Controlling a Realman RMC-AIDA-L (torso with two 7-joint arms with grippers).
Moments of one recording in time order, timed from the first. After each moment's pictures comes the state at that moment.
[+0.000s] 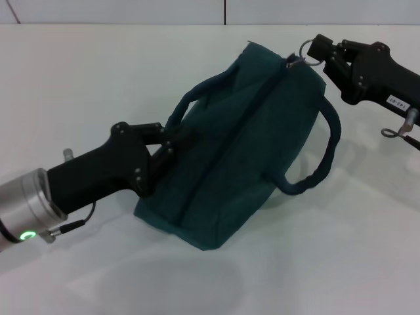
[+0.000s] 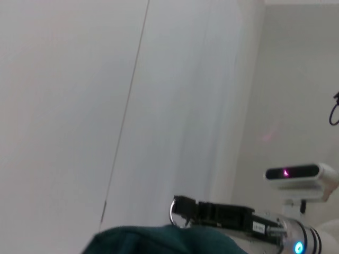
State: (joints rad) left arm -0.37 -2.08 0.98 0.36 1.37 1.72 -0.96; right arm 0.56 2.02 -1.21 -0.32 -0.97 -1.47 0.96
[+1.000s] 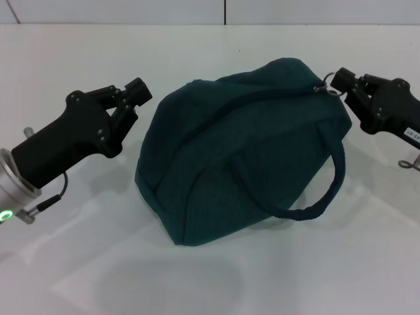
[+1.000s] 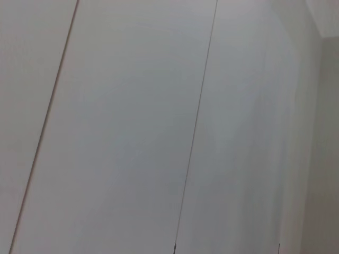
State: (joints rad) left arm -0.35 -2.08 0.87 0.35 1.30 1.70 -0.95; right arm 0.47 2.02 -1.23 -0.29 -0.93 -1.45 0.94
